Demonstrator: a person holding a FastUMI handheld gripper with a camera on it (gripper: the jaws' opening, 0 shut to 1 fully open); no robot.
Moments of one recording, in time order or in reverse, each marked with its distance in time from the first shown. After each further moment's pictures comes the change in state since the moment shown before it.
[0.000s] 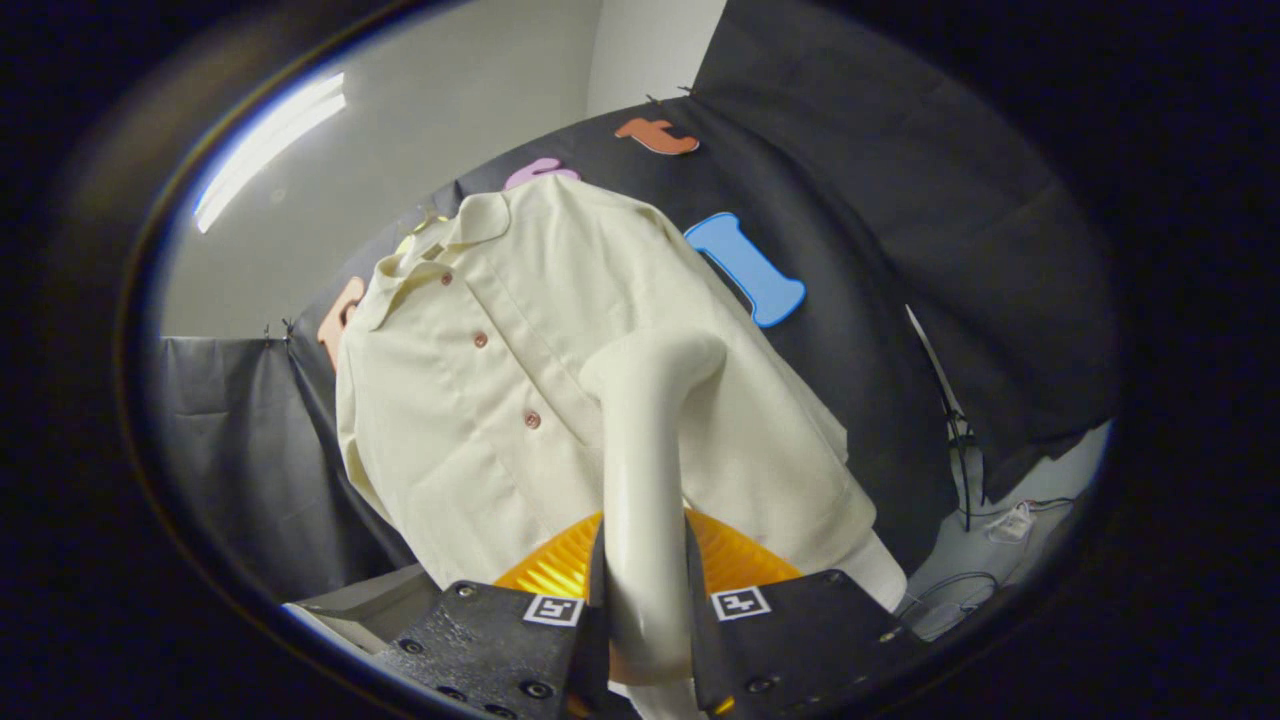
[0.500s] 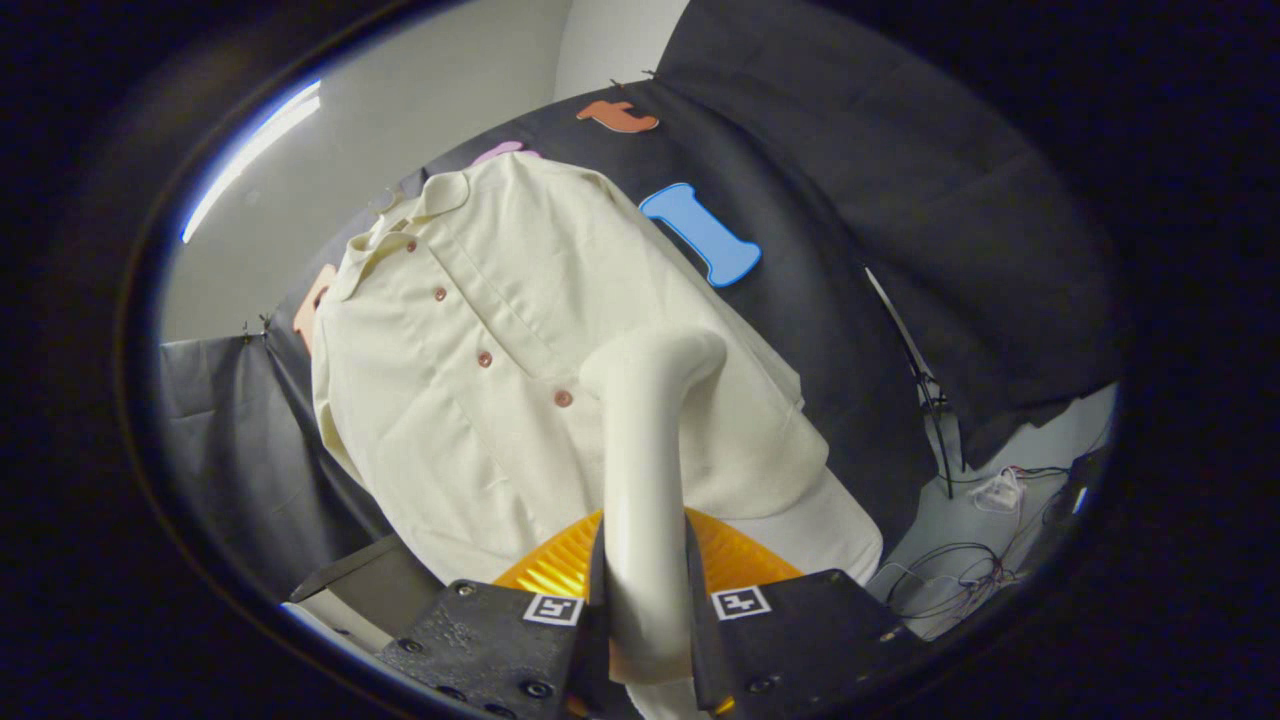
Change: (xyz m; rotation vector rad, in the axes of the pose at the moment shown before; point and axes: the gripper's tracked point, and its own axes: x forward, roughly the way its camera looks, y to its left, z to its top) arm -0.030 -0.034 -0.046 0.051 0.076 -0.089
